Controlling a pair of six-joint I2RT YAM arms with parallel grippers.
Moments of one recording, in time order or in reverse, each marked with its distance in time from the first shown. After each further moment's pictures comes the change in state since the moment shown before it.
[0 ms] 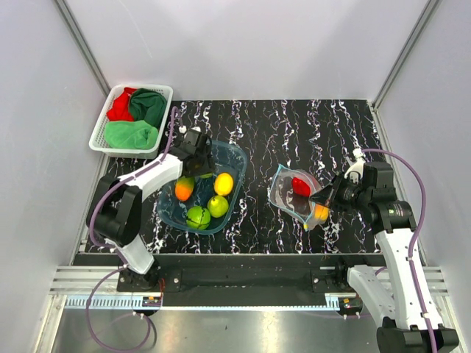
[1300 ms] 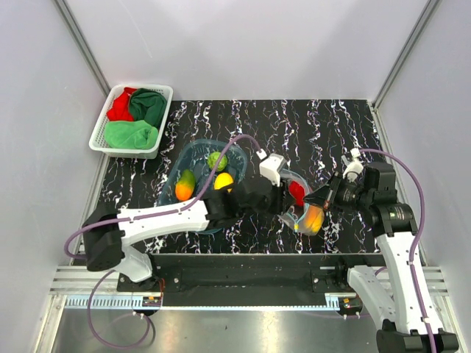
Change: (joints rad) left arm -0.757 -0.176 -0.003 0.370 -0.069 -0.053; right arm 0.002 -0.020 -0.002 0.030 -0.174 0.044
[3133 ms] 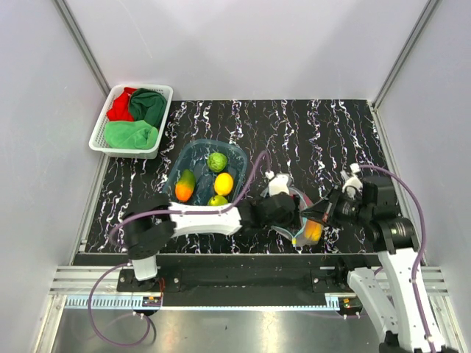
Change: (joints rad) left arm -0.056 0.377 0.080 -0.005 -0.047 -0.314; right arm 0.041 -0.154 -0.047 -0.122 0.064 0.169
